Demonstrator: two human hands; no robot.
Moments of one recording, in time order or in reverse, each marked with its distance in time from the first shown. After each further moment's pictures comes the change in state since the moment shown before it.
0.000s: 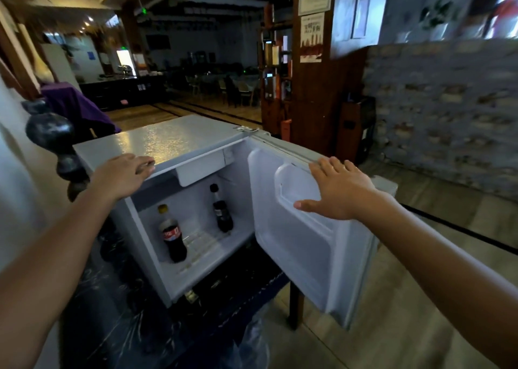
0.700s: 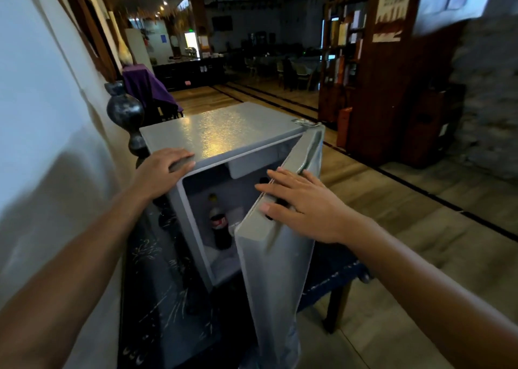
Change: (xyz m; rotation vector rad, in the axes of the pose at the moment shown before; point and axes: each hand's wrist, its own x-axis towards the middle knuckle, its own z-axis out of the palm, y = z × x) left_hand -0.021 -0.039 0.001 -0.312 0.108 0.062; right_hand 0.048 -0.124 -0.012 0.551 0.087 -0.609
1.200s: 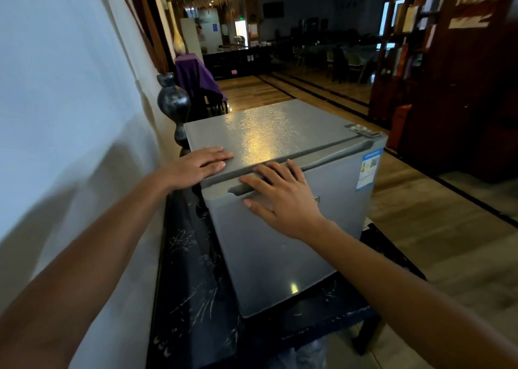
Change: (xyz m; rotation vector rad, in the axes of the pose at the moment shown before) left_hand 0.024 -0.012 -0.028 -0.009 -0.377 -0.134; right_hand 0.137 -0.008 0.070 -0.197 0.287 -0.240
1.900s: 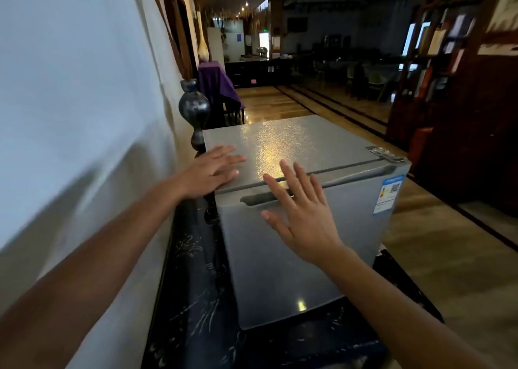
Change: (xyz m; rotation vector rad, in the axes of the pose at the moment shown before) left_hand -0.005 -0.001 -0.004 0.132 0.194 0.061; right_hand 0.001 0.003 0.004 0.061 0.078 0.030
